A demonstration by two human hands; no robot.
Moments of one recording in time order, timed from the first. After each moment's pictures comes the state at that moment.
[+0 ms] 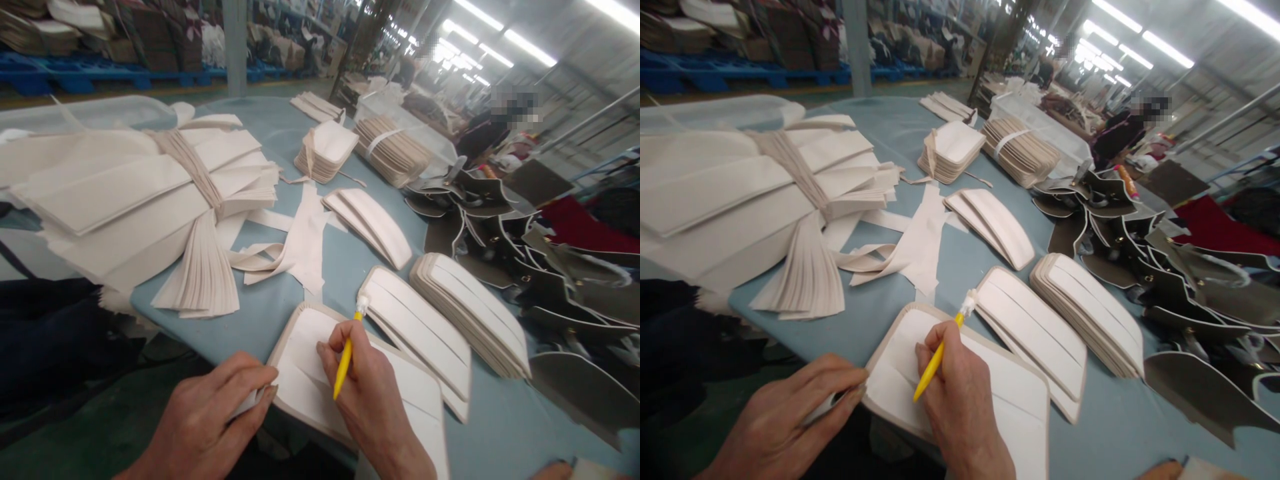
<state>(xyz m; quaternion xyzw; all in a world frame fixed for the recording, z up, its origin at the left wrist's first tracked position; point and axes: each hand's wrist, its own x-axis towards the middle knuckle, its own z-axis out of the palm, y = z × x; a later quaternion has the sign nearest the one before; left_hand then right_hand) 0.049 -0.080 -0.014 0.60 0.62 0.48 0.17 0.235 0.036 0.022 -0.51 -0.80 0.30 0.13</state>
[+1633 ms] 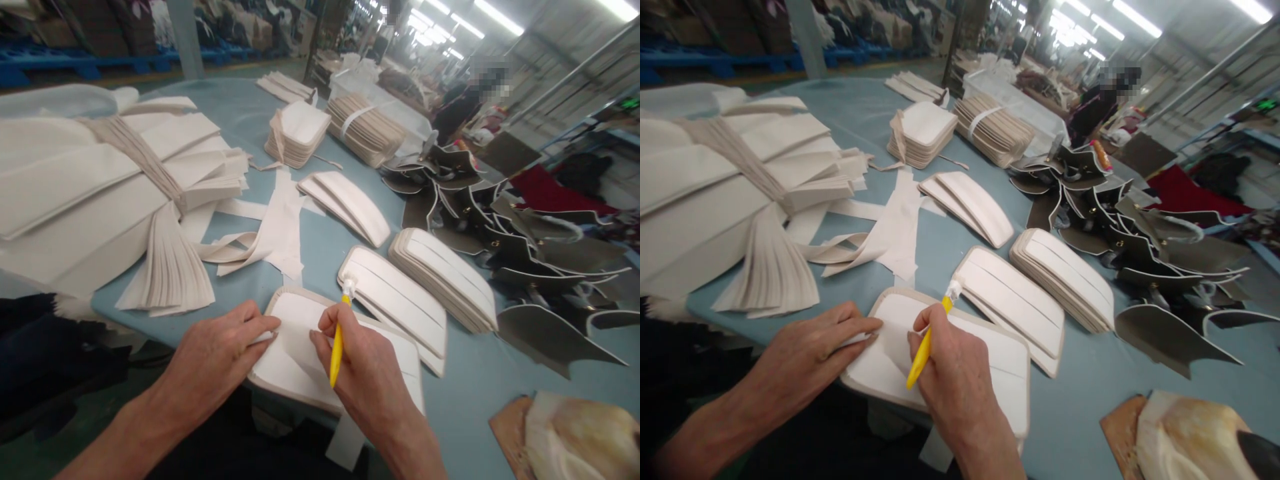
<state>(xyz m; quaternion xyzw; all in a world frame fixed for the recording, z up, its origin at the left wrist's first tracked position) 0.037 -0.031 -0.009 0.70 0.65 0.21 0.20 0.253 0.035 0.044 -0.48 -0.85 0.20 0.10</state>
